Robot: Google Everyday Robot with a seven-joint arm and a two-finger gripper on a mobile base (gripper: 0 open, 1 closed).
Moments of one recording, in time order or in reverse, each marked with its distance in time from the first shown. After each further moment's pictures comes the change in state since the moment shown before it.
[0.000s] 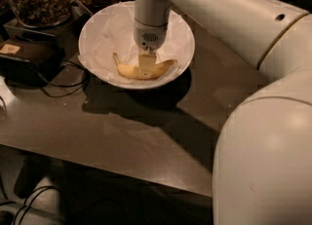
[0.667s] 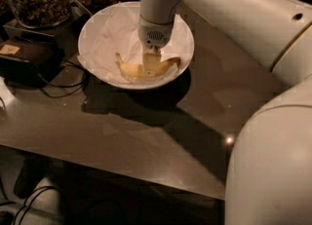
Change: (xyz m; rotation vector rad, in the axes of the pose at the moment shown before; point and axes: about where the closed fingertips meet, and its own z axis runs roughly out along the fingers) arm 0.006 0.005 -0.013 0.020 -0.024 0.008
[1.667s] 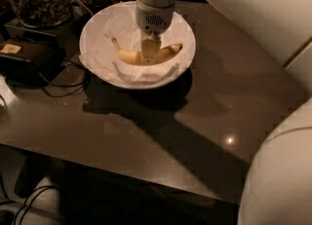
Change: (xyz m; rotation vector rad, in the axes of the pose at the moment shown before) arm -0.004 0.004 -0.047 0.088 0.016 -0.018
